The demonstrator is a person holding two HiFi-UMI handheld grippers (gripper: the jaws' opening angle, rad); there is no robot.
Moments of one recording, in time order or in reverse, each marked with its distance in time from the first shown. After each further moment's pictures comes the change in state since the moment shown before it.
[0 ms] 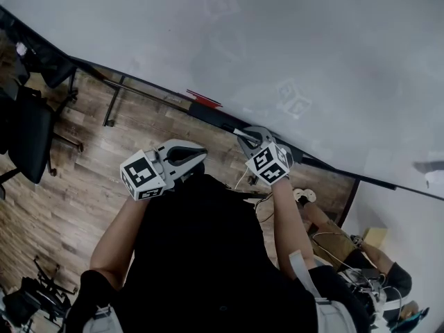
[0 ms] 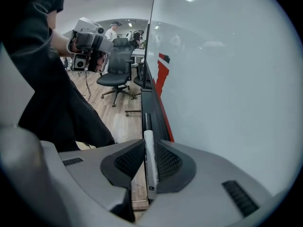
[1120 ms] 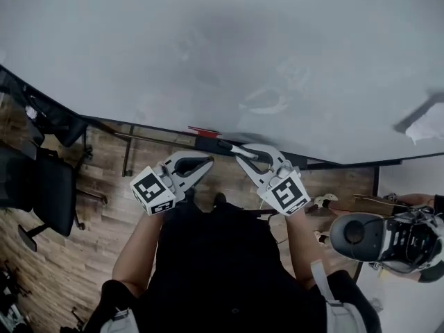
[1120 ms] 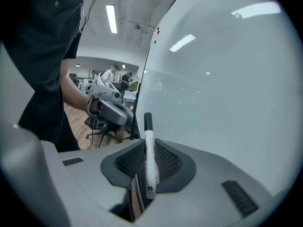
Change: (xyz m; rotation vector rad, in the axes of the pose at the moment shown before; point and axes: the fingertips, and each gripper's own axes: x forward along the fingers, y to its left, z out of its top) left arm -0.001 0.004 0.083 0.194 -0.025 -0.070; right arm -0.136 -0.001 0.155 0.027 -0.546 -0.192
